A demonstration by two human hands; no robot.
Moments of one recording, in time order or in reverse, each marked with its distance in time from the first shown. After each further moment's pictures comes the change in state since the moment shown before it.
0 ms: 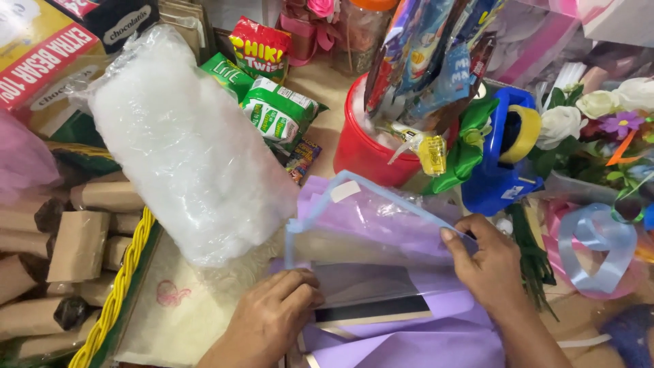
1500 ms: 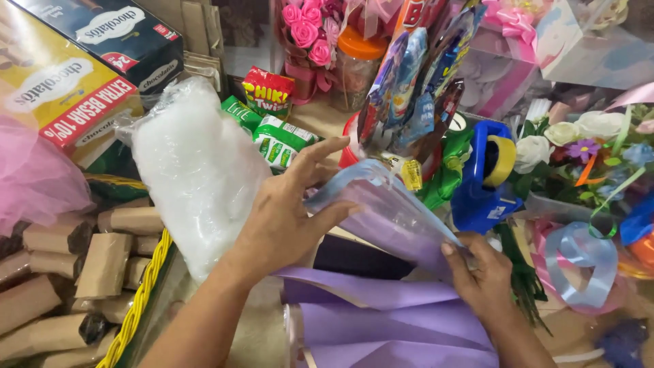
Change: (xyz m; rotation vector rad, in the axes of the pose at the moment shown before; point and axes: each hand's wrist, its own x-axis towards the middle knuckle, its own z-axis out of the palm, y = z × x) left_hand 0.151 0.013 -0.088 -0.367 0.194 -0.093; right_hand 0.001 -0.007 -0.005 0.212 0.185 -0.124
